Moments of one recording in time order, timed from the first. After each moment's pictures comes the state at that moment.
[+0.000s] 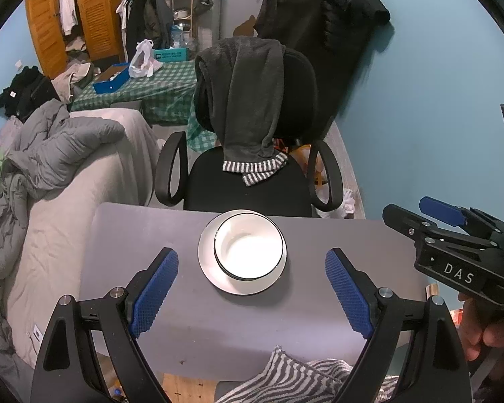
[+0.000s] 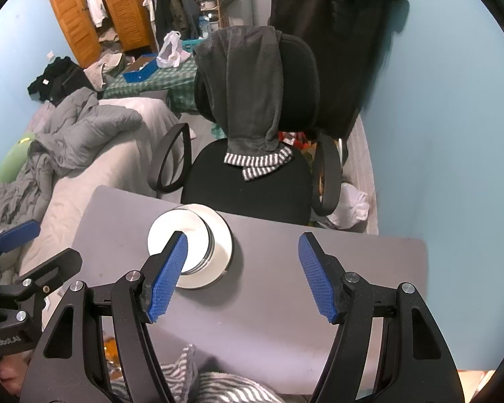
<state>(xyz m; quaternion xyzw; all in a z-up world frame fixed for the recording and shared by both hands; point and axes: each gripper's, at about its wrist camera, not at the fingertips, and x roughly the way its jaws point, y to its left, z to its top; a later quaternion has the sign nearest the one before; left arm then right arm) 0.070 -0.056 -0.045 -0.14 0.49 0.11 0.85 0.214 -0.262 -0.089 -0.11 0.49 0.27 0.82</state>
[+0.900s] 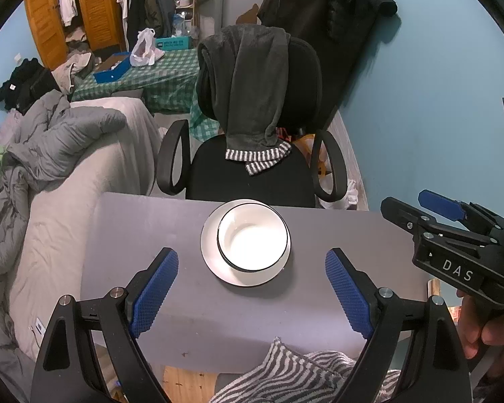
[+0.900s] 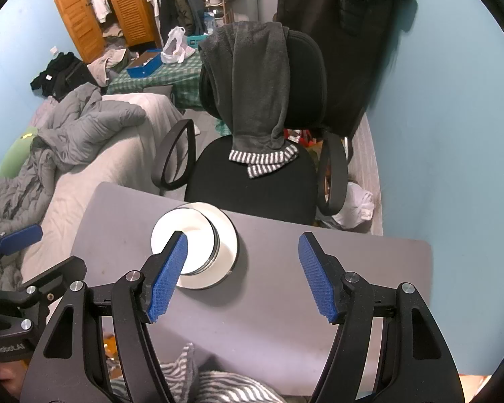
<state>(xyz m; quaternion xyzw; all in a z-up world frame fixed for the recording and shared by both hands) 0.074 -0.049 -0.051 -0.14 0.51 0.11 0.84 0.210 -0.252 -0.093 -0.11 0.49 0.27 0.82</state>
